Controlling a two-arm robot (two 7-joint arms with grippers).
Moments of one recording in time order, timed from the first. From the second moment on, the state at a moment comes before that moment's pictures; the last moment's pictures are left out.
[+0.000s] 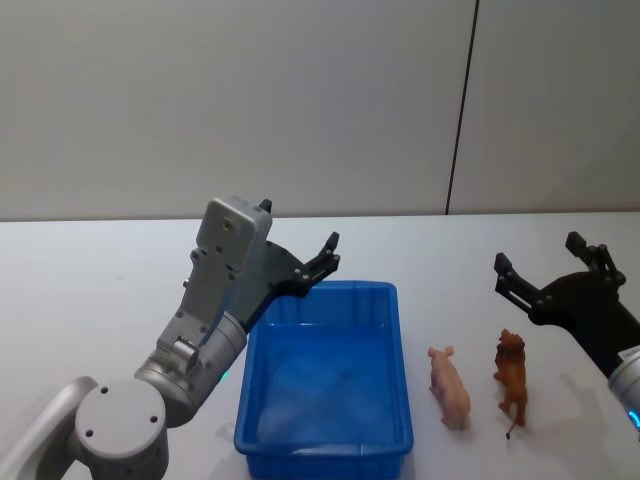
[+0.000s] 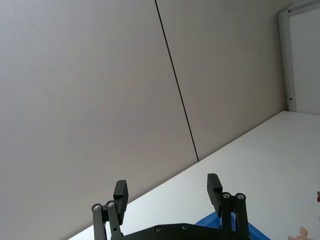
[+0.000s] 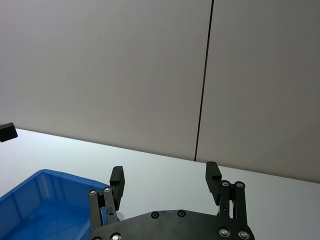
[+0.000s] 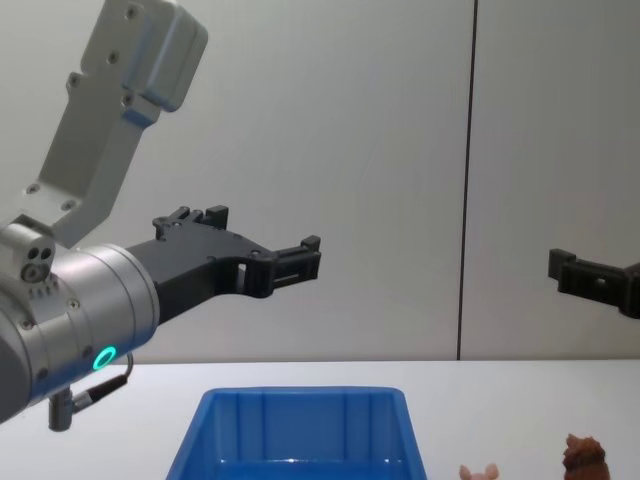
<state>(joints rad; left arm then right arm) -0.24 0.38 0.45 -1.63 -0.20 0.01 -0.01 -0.01 0.34 -0.23 -1.77 0.29 0.03 0.07</state>
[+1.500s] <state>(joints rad) -0.24 0.38 0.45 -1.63 -0.20 0.01 -0.01 -0.03 0.31 -0.24 -1.79 0.27 0.18 -0.04</state>
